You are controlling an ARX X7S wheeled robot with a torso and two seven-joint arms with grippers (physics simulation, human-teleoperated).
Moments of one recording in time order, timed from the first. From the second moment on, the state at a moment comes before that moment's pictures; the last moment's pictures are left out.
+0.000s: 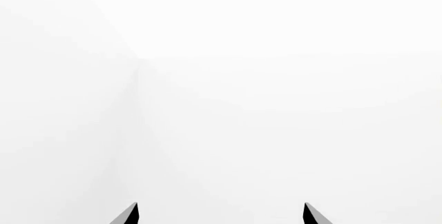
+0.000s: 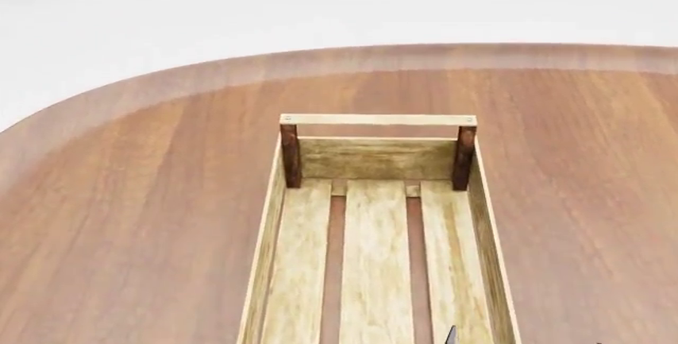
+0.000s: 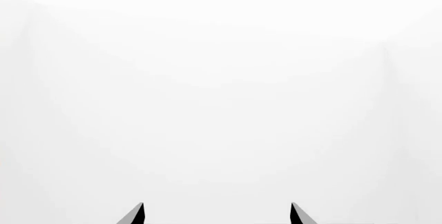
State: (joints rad) left arm 0.30 -0.30 0.14 0.47 0.03 0.59 -0.49; right arm -0.26 0.28 -0.20 -0.38 -0.10 -0.51 0.47
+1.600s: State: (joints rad) left arm 0.29 -0.33 0.16 0.46 0.03 0.58 -0.52; right arm -0.14 0.15 0.08 -0.42 0.02 -0.03 0.80
